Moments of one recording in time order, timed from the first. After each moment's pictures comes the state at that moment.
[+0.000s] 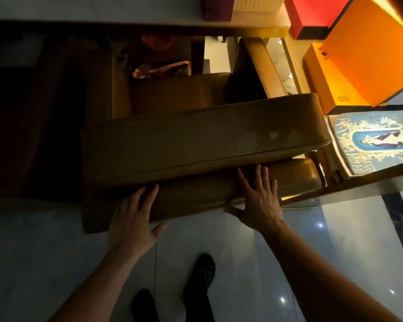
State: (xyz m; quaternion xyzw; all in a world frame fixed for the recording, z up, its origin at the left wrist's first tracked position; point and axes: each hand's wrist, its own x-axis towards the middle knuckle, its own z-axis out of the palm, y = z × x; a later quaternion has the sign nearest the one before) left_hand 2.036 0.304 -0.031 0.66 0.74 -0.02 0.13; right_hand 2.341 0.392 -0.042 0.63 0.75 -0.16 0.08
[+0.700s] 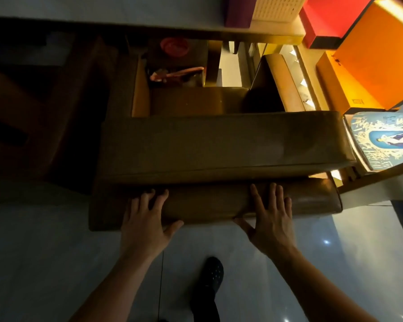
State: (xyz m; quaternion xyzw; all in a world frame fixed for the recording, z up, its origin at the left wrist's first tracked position) left_hand 2.017 0.248 -0.046 0.64 0.76 0.04 0.10; right_hand 2.317 0.299 -0.060 0.65 0.75 -0.10 0.06
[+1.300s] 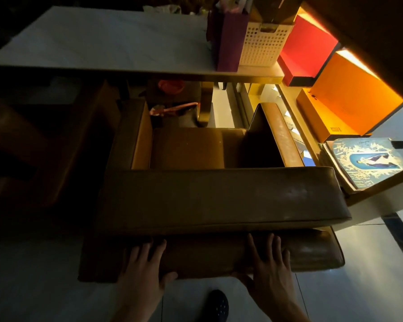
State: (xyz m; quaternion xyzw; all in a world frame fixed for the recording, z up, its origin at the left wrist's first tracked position) left_hand 1.990 0.199 -0.057 0.66 0.74 -0.01 0.09; right_hand 2.289 0.233 -0.051 0.69 0.70 -0.13 0.14
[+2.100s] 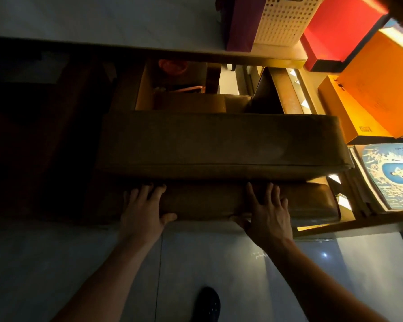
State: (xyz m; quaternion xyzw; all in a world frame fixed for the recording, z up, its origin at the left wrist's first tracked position) left_hand 1.983 0.382 -0.052 0.65 0.75 0.07 0.11; right_hand 2.277 0.419 -0.051 0.65 0.75 -0.07 0.10
